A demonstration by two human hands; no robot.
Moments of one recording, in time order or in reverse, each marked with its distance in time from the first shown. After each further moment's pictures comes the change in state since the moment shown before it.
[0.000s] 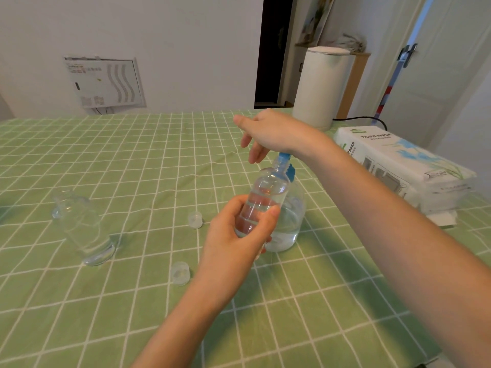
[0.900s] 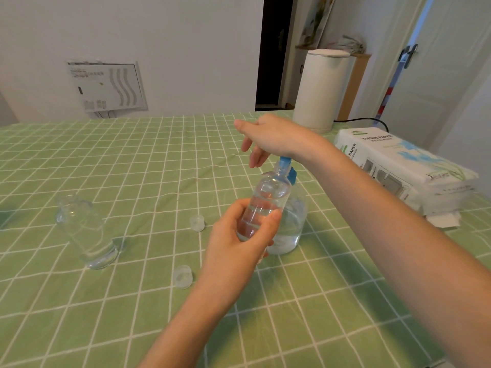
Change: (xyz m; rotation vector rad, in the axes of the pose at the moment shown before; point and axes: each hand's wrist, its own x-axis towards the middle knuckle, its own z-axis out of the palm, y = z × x) left_hand 0.000 0.000 0.001 0.000 0.008 -0.003; right_hand 0.001 0.002 0.002 0.021 -0.015 0.000
